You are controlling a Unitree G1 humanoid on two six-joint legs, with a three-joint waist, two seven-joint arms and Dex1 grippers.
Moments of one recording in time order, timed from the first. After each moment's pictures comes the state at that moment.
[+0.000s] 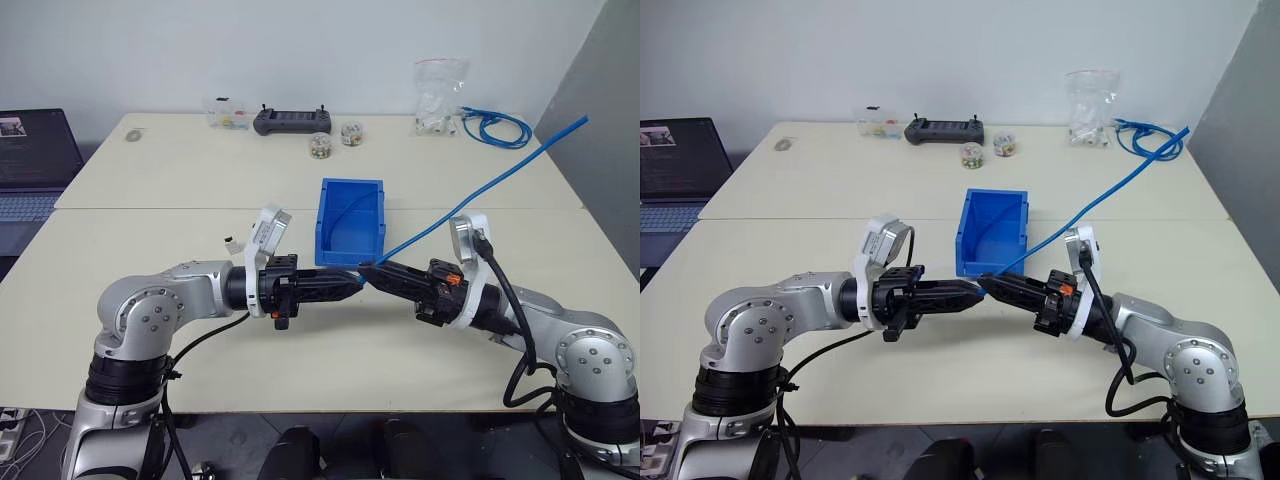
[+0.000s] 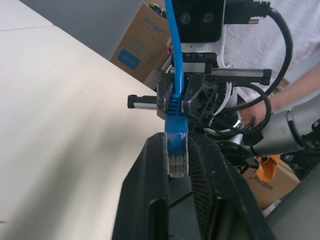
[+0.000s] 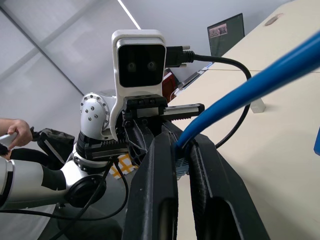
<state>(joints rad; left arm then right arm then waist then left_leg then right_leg) -0.49 0.58 0.04 -0.31 -1.05 1.11 -0.91 -0.32 -0.48 -0.04 -0.52 1.35 0.99 0.38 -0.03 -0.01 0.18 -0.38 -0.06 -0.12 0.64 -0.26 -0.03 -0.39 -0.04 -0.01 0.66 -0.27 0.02</state>
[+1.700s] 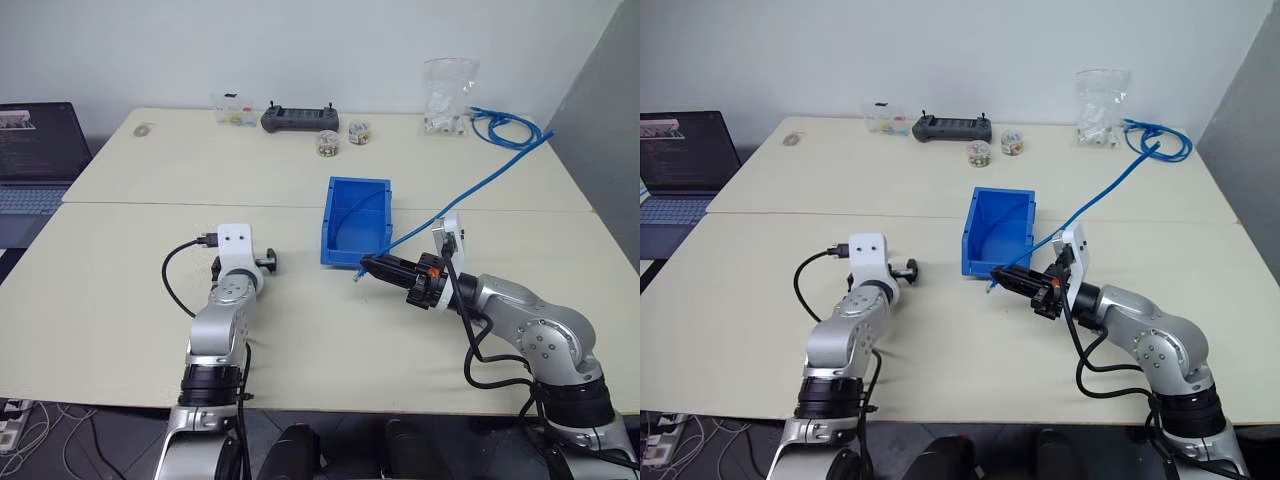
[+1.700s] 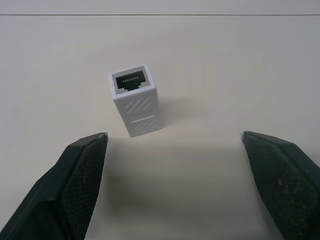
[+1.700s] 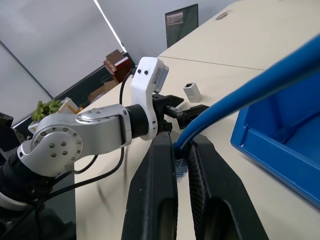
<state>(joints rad) -0.44 0.17 0.10 0.05 -0.12 0.69 0.20 -0.36 -0.44 0.03 -0.35 0.88 0.82 0.57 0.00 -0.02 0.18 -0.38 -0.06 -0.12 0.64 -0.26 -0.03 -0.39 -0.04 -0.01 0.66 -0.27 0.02</state>
